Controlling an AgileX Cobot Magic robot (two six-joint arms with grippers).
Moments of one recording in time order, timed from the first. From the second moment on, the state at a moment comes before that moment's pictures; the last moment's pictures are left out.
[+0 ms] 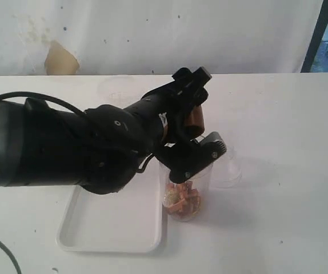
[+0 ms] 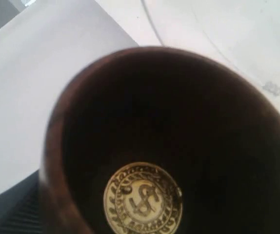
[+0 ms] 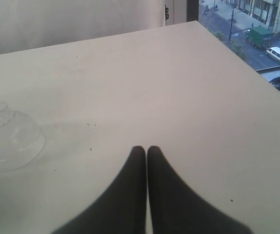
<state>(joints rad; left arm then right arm) -1.03 1.79 -1.13 1.73 0.62 0.19 -0.09 0.00 -0.01 0.01 0.36 0.08</state>
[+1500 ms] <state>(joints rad) -0.29 1.34 -1.06 1.22 0.23 -1.04 -0.09 0.00 -0.01 0.01 0.36 0.08</state>
